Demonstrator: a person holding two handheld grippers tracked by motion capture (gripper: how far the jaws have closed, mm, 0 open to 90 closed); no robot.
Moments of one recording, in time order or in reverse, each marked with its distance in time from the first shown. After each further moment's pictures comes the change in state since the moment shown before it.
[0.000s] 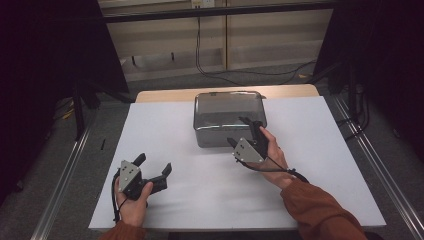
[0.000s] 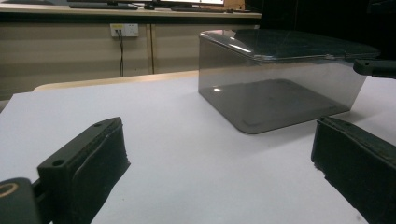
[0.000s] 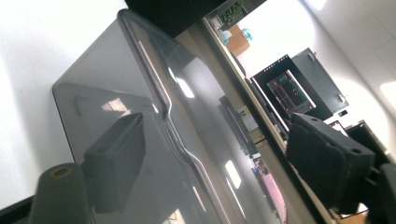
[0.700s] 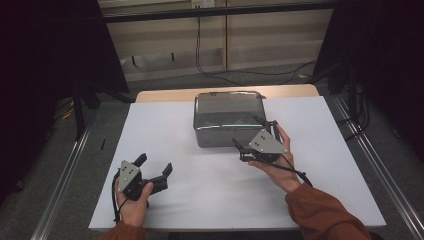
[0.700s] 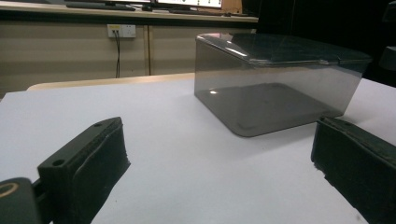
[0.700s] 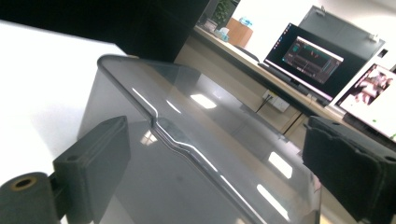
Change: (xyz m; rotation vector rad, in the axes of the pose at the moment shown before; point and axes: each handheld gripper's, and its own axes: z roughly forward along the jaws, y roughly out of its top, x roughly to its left) left arm -0.002 0.000 0.000 -0.015 -0.011 -0.018; right arm -0.018 -0.011 -0.020 -0.038 0.027 0.412
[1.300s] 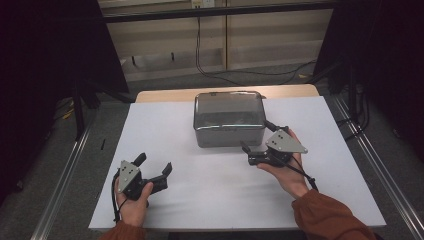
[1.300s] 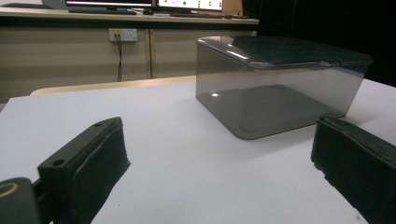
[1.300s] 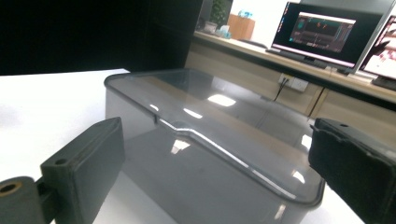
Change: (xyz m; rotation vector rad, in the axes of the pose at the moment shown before) left arm 0.001 0.001 0.000 -0.008 0.004 0.008; right arm -0.012 -0.012 -0.023 -0.024 0.028 0.272
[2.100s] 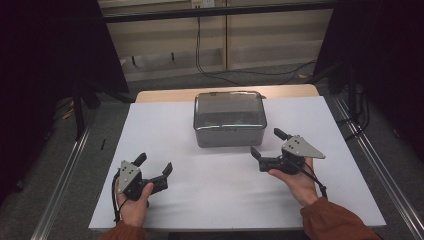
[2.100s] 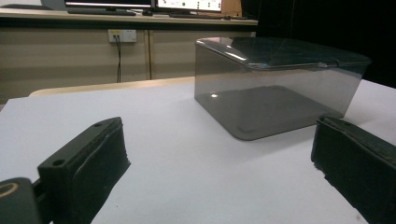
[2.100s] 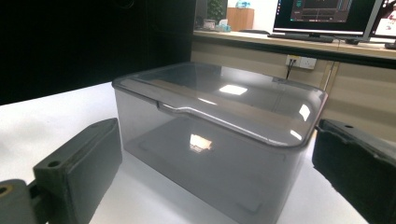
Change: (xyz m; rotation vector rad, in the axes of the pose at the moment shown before) left arm -0.001 0.000 0.000 -0.007 -0.002 -0.005; right arm -0.010 -0.014 -0.028 -0.001 0.024 0.187
